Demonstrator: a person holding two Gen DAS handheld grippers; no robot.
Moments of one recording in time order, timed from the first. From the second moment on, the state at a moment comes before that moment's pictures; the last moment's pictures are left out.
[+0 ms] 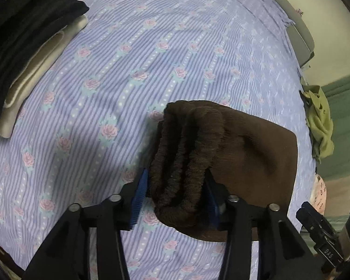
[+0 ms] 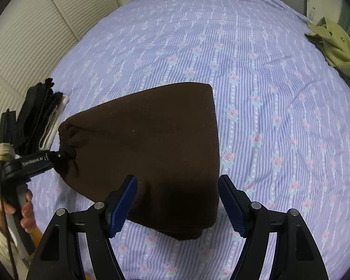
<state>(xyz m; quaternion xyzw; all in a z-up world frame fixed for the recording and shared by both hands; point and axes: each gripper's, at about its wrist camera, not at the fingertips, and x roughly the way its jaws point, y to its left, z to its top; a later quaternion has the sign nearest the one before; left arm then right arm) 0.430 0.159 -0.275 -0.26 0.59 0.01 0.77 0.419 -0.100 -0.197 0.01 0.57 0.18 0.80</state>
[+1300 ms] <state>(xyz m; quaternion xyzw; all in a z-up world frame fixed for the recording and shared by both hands) 0.446 0.155 -0.307 -0.23 0.61 -0.05 0.76 0.445 -0.121 -0.264 0.07 0.61 0.14 0.78</state>
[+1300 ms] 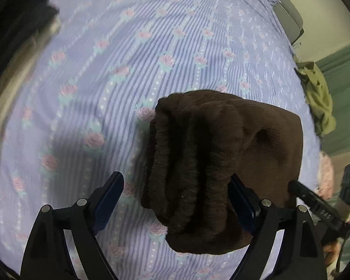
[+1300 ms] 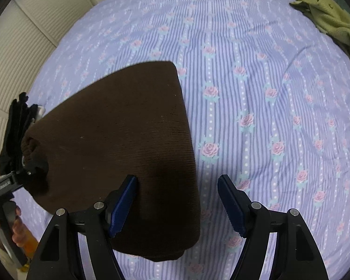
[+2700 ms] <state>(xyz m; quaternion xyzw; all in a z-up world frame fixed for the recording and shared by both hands) 0.411 0.119 -0.234 -0.26 0.55 -0.08 0.79 0.425 -0.141 -0.218 0.16 0.56 0.21 0.78</state>
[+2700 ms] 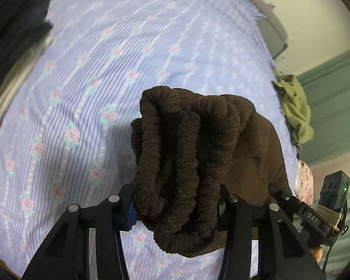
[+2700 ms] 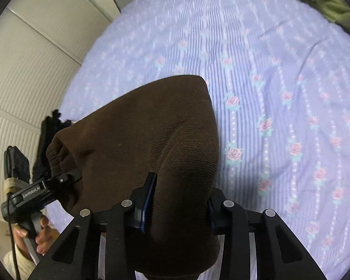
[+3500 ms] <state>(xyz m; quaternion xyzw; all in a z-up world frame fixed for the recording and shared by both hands) 0.280 0.106 -0.034 -0.25 0.37 -0.08 0.89 0.298 -0.186 -0.016 0.13 0.37 0.28 0.88</state>
